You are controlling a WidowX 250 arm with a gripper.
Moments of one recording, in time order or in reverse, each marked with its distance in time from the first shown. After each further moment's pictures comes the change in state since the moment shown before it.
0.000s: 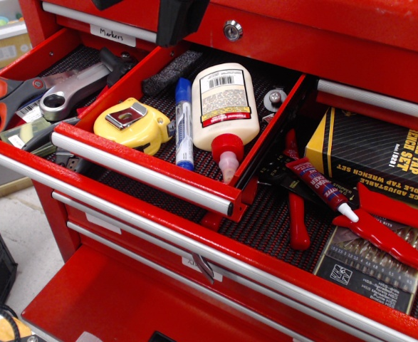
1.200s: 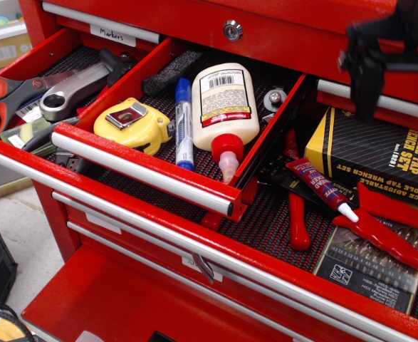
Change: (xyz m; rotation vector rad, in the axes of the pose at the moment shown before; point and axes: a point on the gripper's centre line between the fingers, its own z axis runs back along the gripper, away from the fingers) arm 0.114 -0.154 -0.062 -0.171 -0.039 0.655
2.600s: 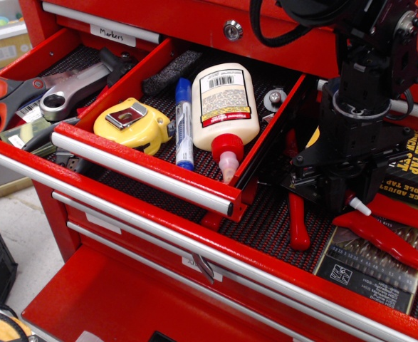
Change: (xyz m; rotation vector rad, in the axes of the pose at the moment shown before) arm -0.002 0.022 -0.091 -0.093 0.066 0.249
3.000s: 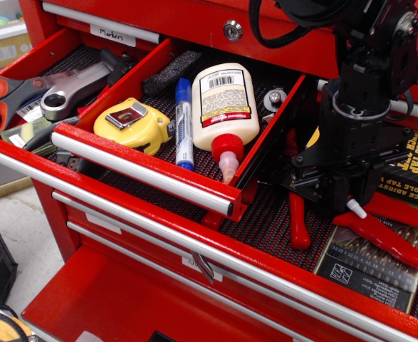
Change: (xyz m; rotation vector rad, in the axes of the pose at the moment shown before) arm -0.003 0.003 0.009 0.081 0.029 0.001
